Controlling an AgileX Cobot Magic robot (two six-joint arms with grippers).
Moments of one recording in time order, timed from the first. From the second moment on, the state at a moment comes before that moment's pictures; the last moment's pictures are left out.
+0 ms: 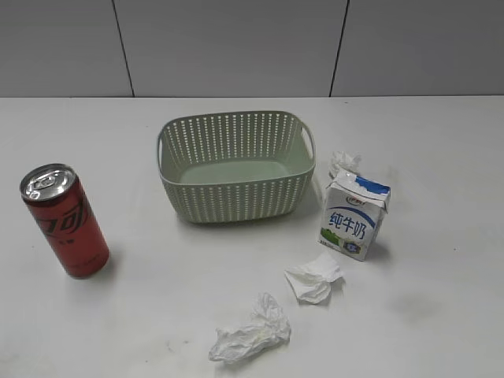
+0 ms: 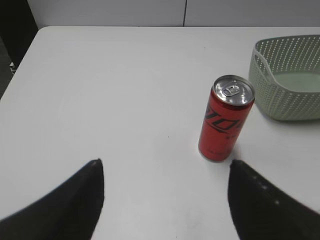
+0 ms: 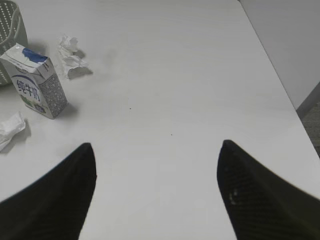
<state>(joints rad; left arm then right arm) -0.02 0.14 -0.57 -0.15 1.02 0.06 -0.02 -0.01 -0.50 0.06 1.04 -0.03</state>
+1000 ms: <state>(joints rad) -0.16 1.12 -0.95 -0.19 0.95 0.24 -0.02 -0.01 -0.50 0.06 1.04 -0.03</state>
